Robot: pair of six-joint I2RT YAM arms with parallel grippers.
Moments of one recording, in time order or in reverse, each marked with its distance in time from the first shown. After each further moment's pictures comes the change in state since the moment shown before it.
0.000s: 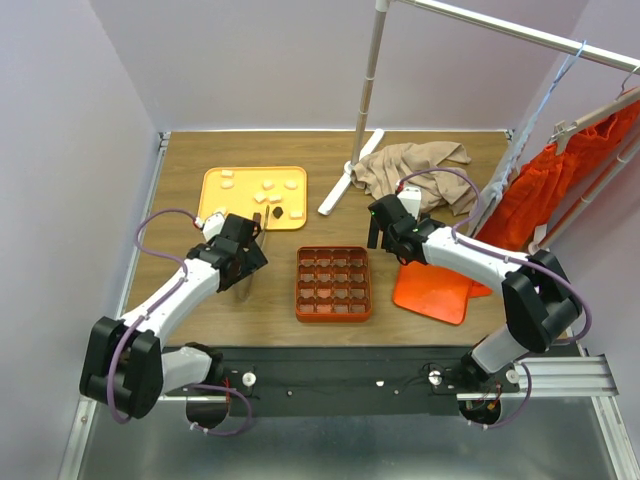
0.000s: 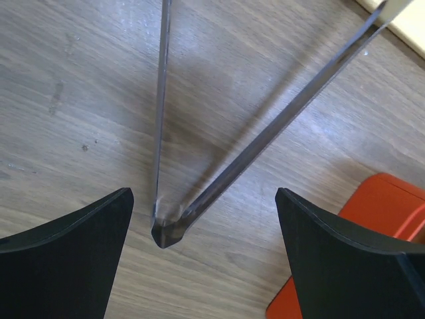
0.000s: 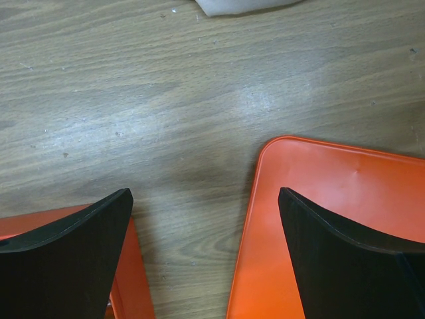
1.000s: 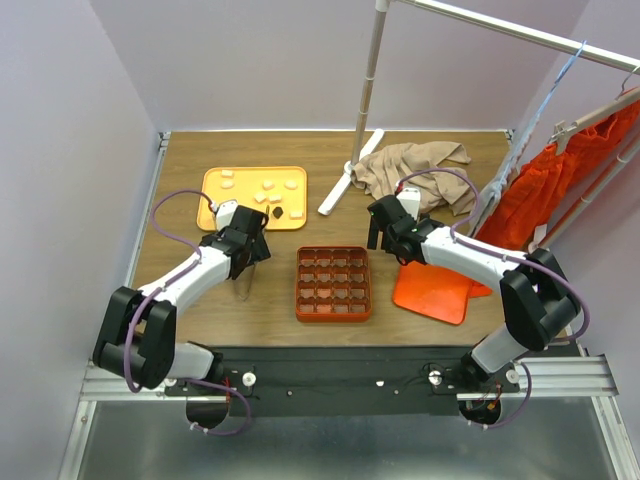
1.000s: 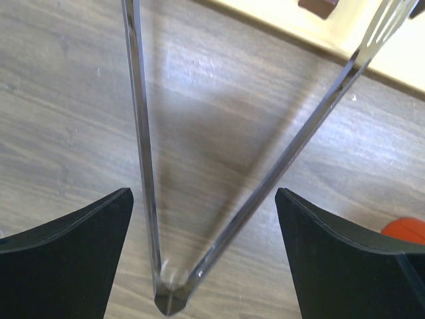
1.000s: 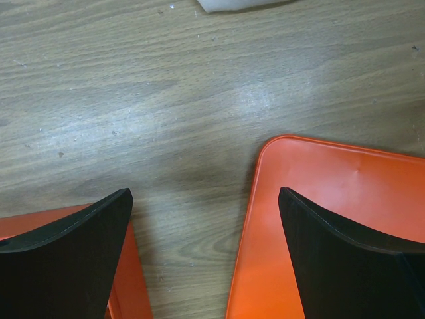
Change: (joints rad) left arm -0.011 0.156 0.037 0.170 -0.106 0.207; right arm 0.000 0.010 0.000 0.000 0.000 0.000
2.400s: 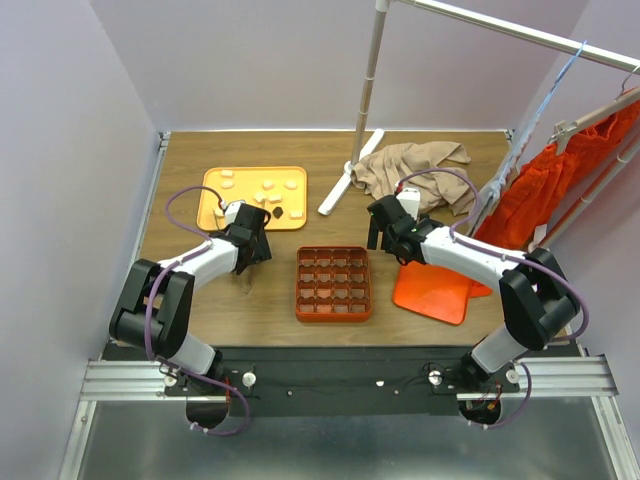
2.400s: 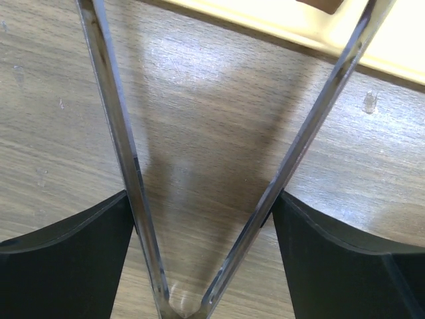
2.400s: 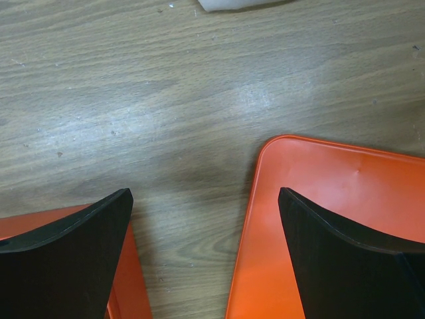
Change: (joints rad) left arm 0.039 0.171 0.011 0.137 0.045 0.121; right arm 0.000 0.004 0.000 0.000 0.000 -0.001
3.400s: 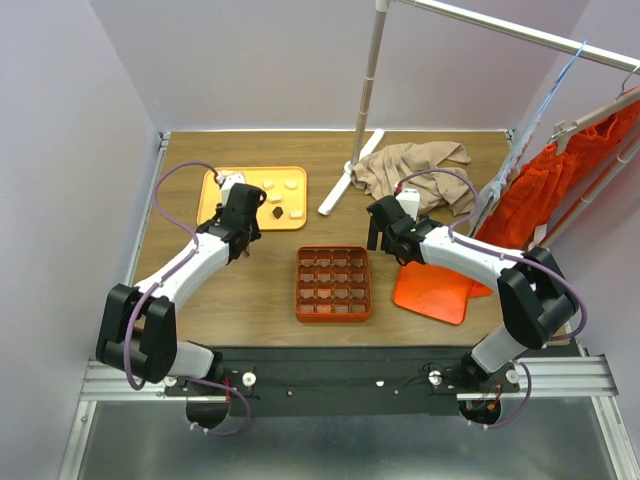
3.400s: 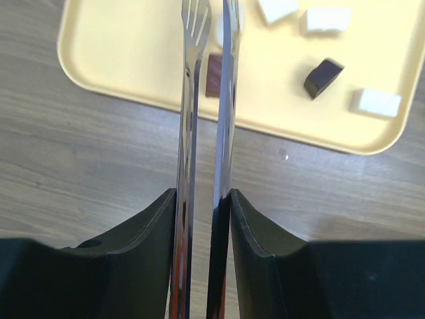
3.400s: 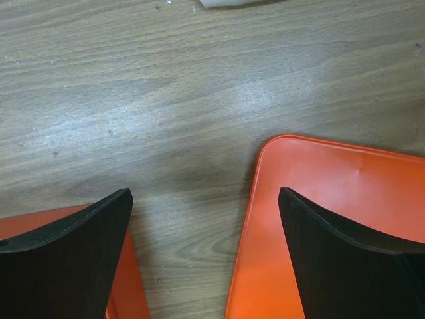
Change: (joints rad) left arm -0.013 -0.131 0.119 -0.041 -0.020 0.089; right arm 0.000 0.011 0.000 0.000 0.000 0.000
